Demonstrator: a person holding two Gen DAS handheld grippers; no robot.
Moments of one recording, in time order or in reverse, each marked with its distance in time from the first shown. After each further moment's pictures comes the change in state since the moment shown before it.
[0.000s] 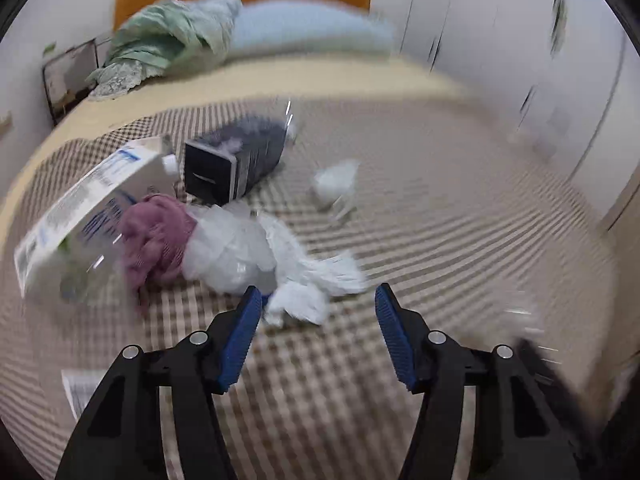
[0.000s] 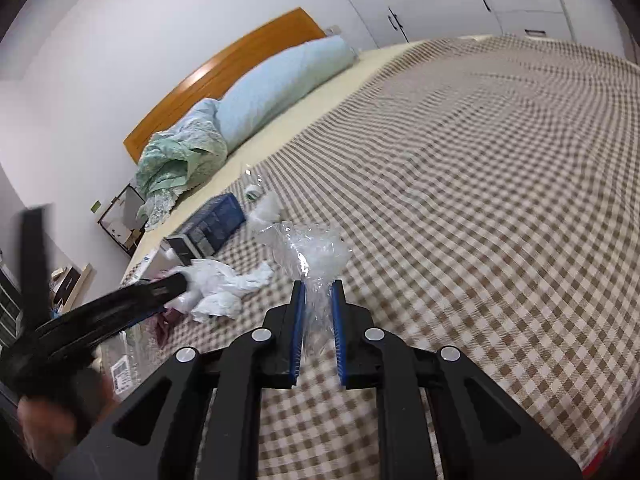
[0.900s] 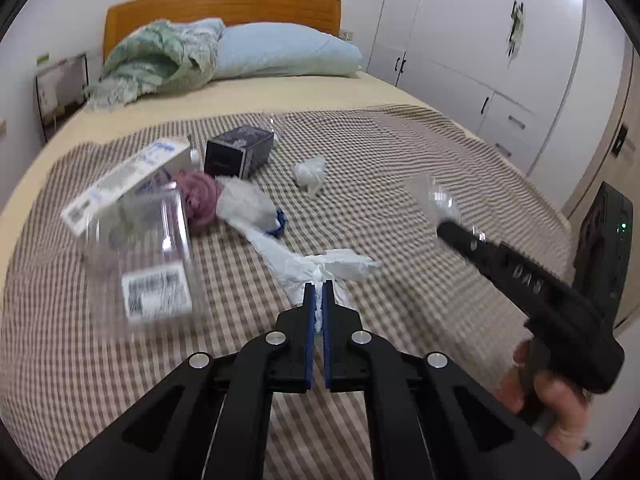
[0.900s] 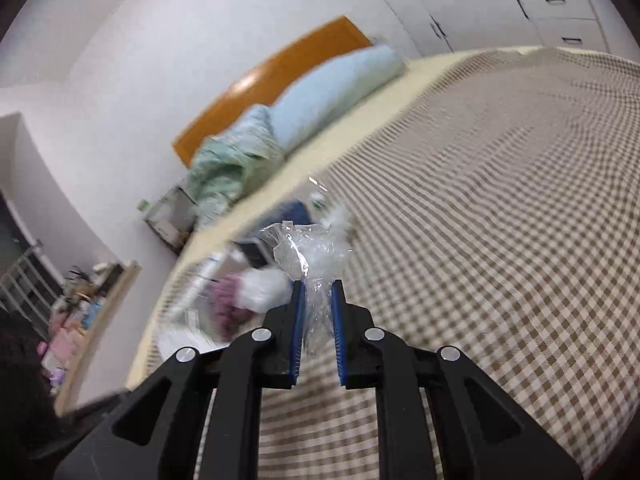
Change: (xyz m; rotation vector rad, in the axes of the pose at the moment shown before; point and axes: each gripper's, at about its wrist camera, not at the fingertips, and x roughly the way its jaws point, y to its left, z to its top) left arm -0.138 0.021 -0.087 -0.008 -0.108 -0.182; right arm -0.050 0.043 0.002 -0.036 -0.050 0.205
